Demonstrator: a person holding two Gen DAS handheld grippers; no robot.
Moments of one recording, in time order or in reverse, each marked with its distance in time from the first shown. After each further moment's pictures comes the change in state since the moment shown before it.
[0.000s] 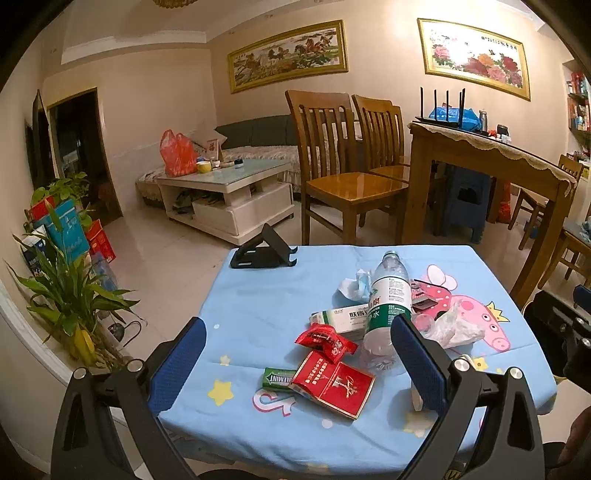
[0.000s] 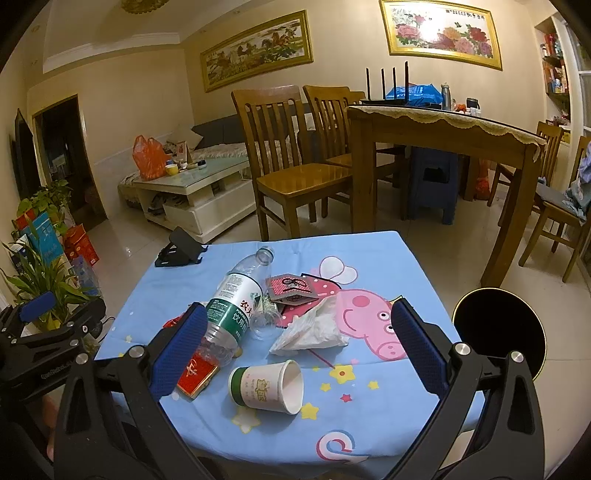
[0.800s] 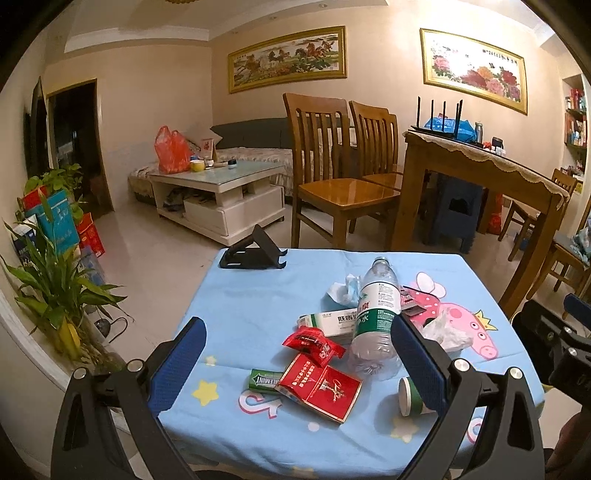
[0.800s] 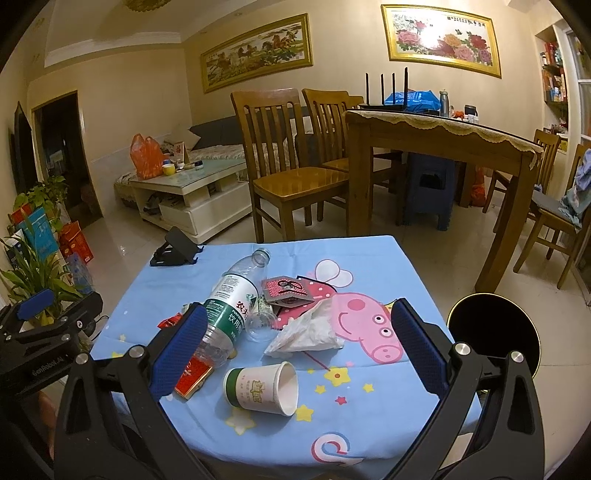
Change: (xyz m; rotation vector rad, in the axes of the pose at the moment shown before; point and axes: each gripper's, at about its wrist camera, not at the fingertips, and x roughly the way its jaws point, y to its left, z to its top) left arm 0.002 0.001 -0.005 -0.038 -0.013 -0.047; right arm -0.002 0.007 -0.003 -0.023 -0.015 -0.025
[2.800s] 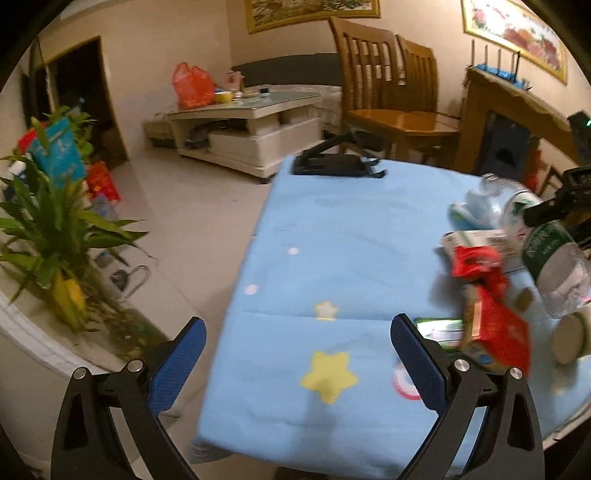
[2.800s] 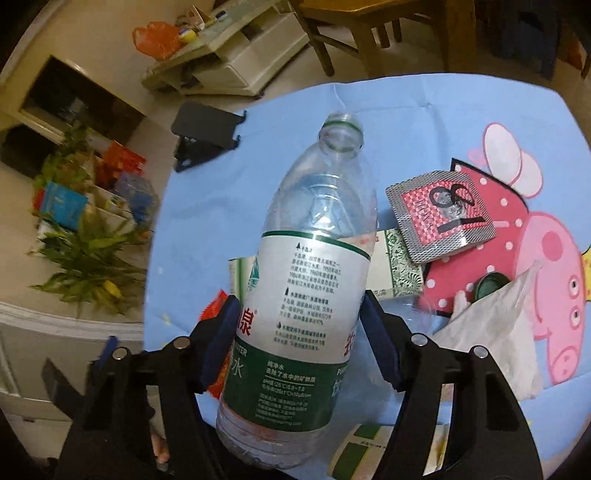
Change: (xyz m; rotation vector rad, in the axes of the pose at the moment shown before) left arm 0.119 0.127 -0.065 -0.041 0.249 0.023; right arm 0.262 0.057 0.015 0.189 0.757 0.397
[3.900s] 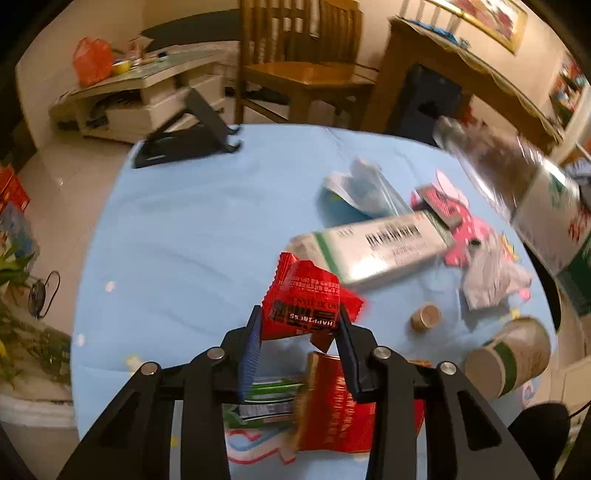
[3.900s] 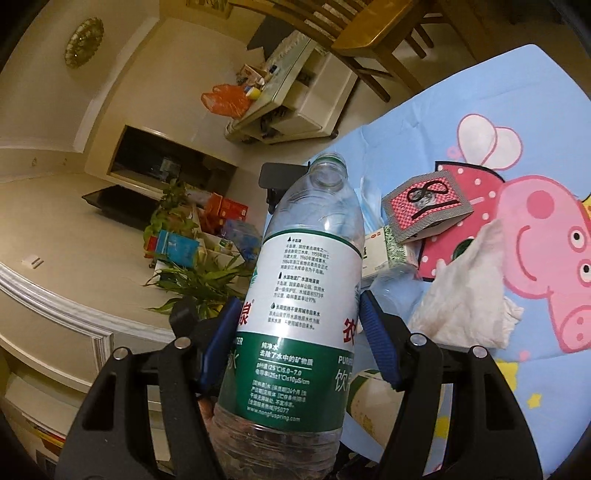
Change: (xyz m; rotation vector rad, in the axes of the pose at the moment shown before) left arm 0.049 -0.094 0.047 0.104 0.201 -0.280; right arm -0.087 -0.082 -0.020 0.102 -0.141 0.430
